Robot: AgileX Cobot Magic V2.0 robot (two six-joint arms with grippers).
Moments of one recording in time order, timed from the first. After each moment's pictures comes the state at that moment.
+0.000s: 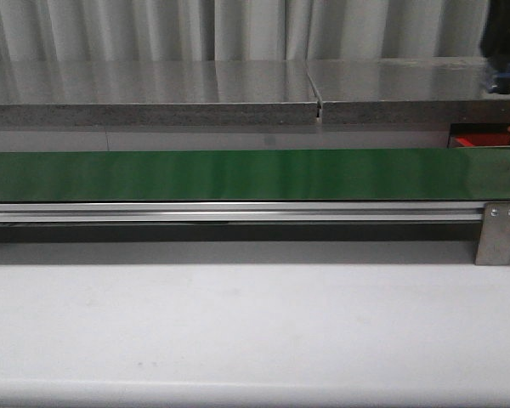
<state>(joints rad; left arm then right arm) -0.11 0.63 -0.74 -0.26 0.68 0.22 -0.05 1.68 -1.52 0.15 0.84 0.05</state>
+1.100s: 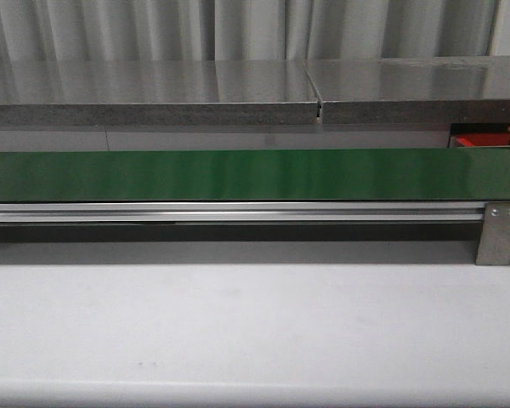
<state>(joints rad) -0.11 0.63 -0.74 -0.26 0.68 0.22 -0.33 1.95 -1.52 0.06 0.48 0.05</state>
